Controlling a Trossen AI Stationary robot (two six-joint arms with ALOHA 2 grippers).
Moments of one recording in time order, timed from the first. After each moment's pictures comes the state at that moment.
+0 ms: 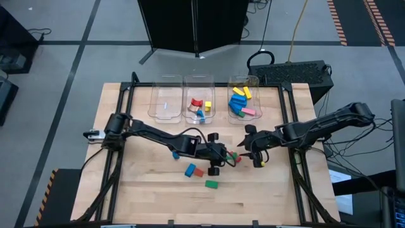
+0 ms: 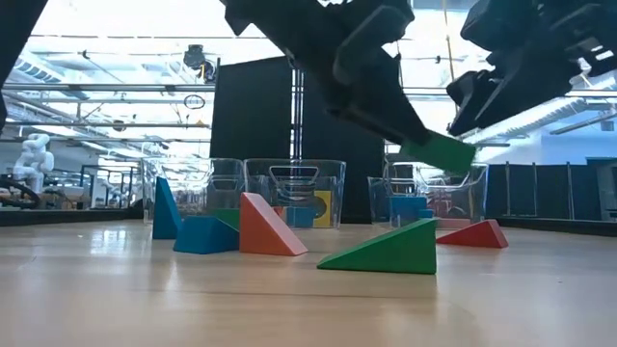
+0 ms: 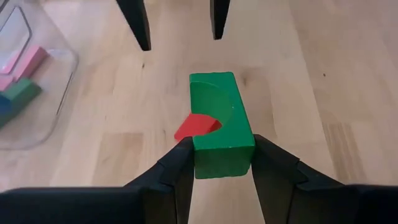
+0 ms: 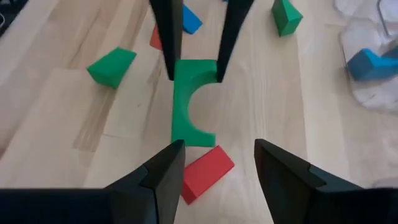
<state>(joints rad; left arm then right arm) -0.19 2.02 1.45 -0.15 -0.18 -0.05 0.22 1.06 0.59 -0.27 0.07 0.05</state>
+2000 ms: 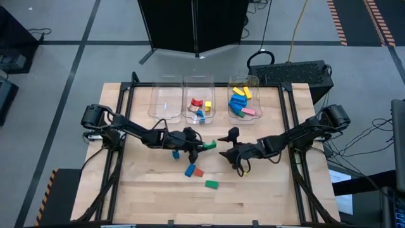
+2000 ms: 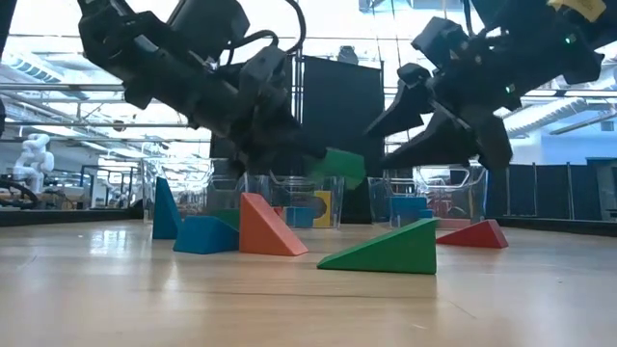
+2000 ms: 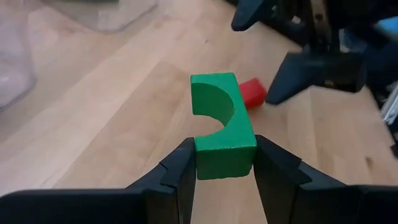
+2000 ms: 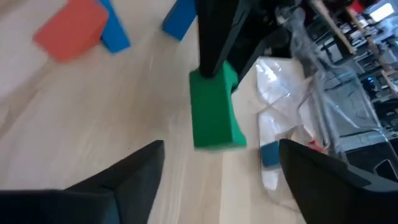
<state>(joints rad) -0.10 1.72 0.70 0.56 -0.13 -0.54 0.28 1.52 0.59 0.37 0.50 -0.43</state>
